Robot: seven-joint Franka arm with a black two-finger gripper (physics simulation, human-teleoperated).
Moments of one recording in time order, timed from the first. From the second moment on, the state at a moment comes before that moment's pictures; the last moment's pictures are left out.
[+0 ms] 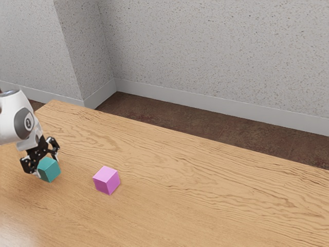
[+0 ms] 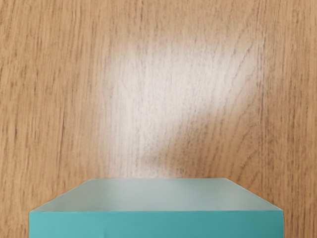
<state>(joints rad) 0.37 0.25 0.16 -2.22 -0.16 2.43 2.23</state>
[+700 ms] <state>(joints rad) 0.32 -0.04 -0.09 -2.31 -0.20 2.32 2.19</state>
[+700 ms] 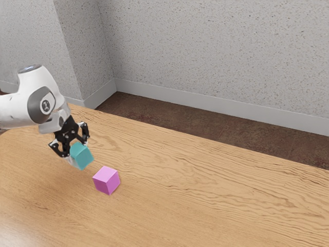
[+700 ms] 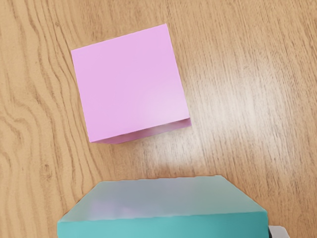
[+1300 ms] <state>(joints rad) 0.36 -0.05 -0.29 -2.28 -0.19 2.28 2.02</state>
